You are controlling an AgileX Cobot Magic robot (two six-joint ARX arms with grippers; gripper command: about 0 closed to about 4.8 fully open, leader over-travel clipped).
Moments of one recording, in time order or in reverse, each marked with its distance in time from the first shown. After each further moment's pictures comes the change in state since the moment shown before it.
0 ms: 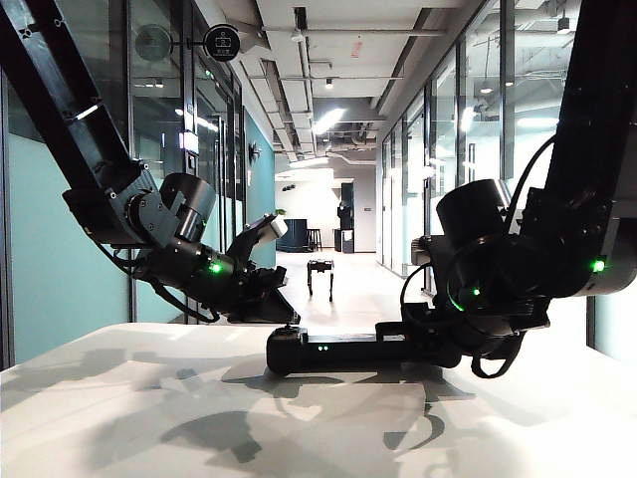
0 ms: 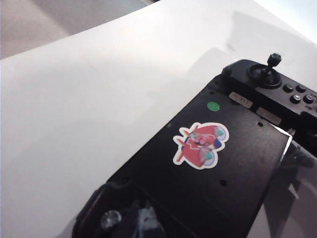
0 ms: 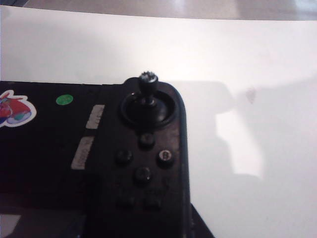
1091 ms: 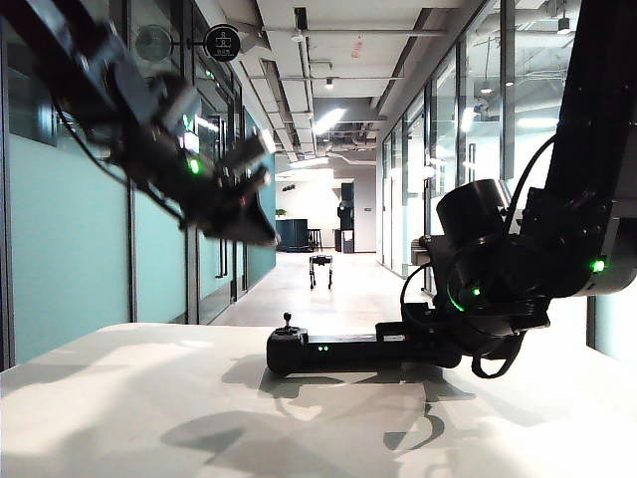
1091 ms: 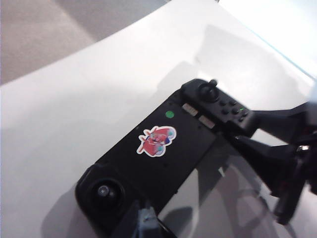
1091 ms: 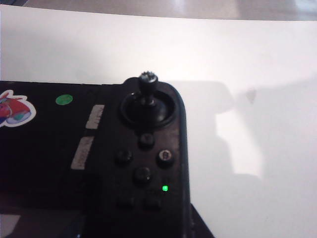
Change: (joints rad) left arm 0.002 -0.322 0.000 -0.442 -0.031 0.035; right arm 0.000 0.000 0.000 0.000 0.000 -0.003
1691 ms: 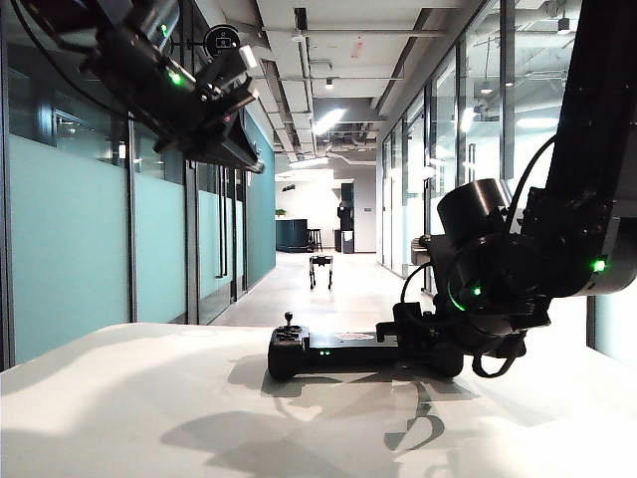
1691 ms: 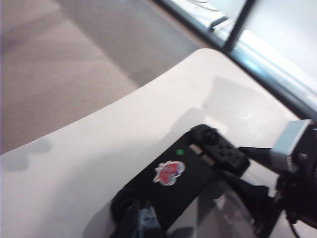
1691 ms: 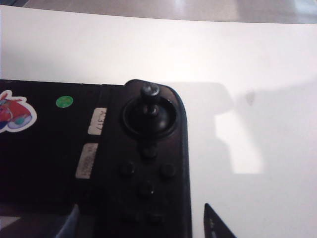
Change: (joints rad) left arm 0.000 -0.198 0.000 -0.064 -0.112 -0.042; right arm -0.002 0.000 0.000 0.002 -0.002 -0.008
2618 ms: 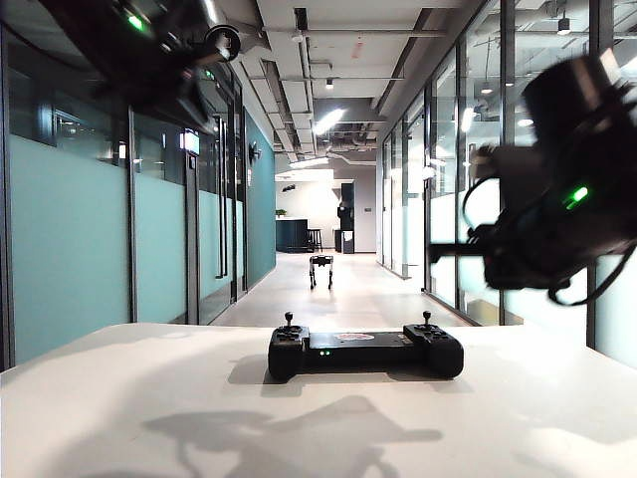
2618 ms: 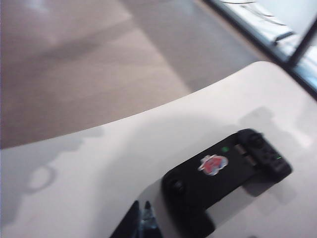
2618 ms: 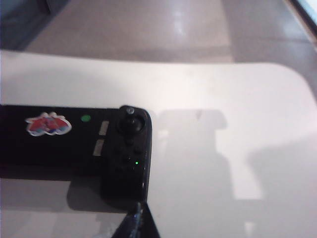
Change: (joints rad) left arm 0.000 -0.237 -0.143 -0.037 -0.241 -0.042; right arm 0.000 -0.455 -0.360 0.007 0.000 -0.008
